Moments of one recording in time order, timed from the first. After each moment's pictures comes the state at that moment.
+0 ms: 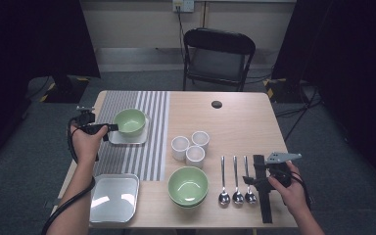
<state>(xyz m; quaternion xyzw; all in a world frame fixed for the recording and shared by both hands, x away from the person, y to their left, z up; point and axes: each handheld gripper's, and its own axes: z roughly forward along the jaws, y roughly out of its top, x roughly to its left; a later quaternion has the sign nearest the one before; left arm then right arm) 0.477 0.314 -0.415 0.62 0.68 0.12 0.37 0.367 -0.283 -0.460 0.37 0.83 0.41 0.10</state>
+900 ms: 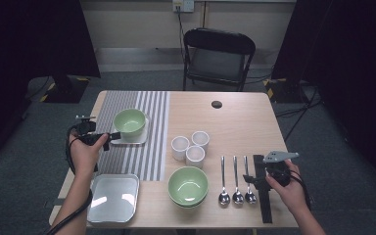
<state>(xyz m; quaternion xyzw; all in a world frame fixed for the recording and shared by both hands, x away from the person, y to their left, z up) 0.443 0.304 -0.416 0.64 0.65 0.11 0.39 0.369 -0.279 -0.456 0.37 0.84 0.38 0.13</state>
